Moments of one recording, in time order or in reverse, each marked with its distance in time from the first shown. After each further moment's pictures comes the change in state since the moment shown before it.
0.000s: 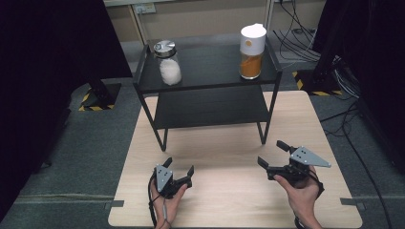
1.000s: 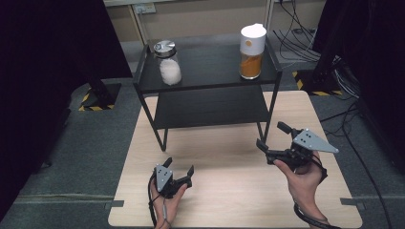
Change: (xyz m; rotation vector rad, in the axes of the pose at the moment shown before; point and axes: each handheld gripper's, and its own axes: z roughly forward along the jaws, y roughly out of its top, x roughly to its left) left arm 0.001 0.001 0.000 0.003 -0.001 -0.004; right arm 0.010 0.052 0.004 -0.106 -0.007 -0.047
